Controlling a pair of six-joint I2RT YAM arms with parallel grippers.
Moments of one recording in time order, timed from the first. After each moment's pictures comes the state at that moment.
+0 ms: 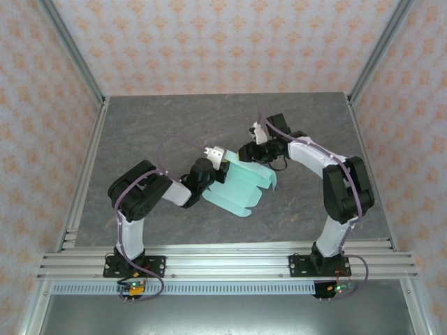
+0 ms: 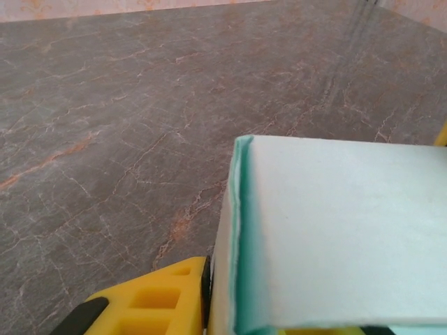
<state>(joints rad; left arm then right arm) -0.63 1.94 0.72 0.88 -0.13 -0.17 0.36 1.78 1.23 -0.47 -0.61 0.27</state>
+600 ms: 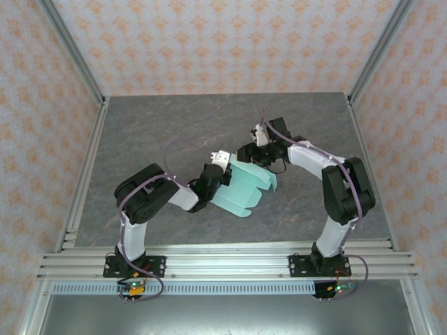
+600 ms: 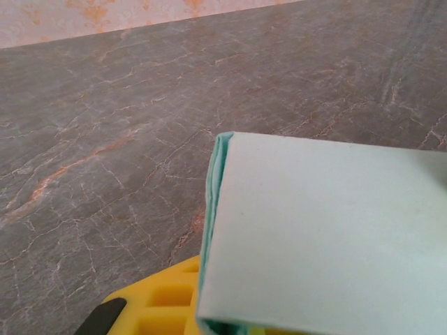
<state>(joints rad) -0.74 1.96 0.75 0.85 -0.42 -0.15 0.37 1.76 1.15 -0.35 -0.64 0.43</state>
